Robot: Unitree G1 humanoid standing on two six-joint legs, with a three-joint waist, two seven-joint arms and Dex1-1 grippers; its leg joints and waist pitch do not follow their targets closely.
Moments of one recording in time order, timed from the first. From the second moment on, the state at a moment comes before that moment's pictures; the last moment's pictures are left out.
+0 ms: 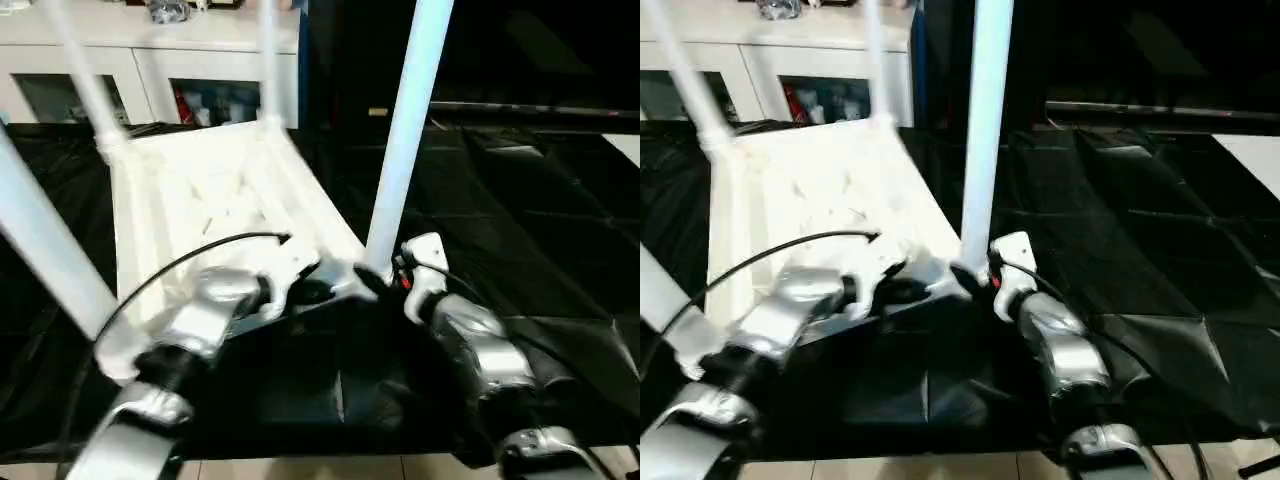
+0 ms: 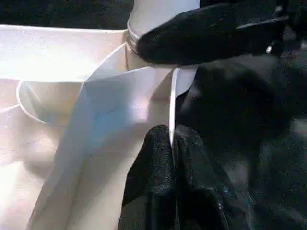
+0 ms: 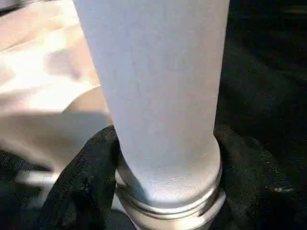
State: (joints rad) left arm -0.62 0.14 -0.21 0.64 0.09 0.25 -0.81; right arm -0.48 -0.05 0.00 0.67 0.11 0.06 0.33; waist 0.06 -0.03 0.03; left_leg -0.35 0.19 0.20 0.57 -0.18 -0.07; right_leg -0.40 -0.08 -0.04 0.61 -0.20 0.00
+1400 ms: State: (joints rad) left arm -0.50 0.35 -0.21 0.46 -0.02 0.26 -1.24; right arm -0.39 -0.31 0.14 0.49 0.20 0.11 1.02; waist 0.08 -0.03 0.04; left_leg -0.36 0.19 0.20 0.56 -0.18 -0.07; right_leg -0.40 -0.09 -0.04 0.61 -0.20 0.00
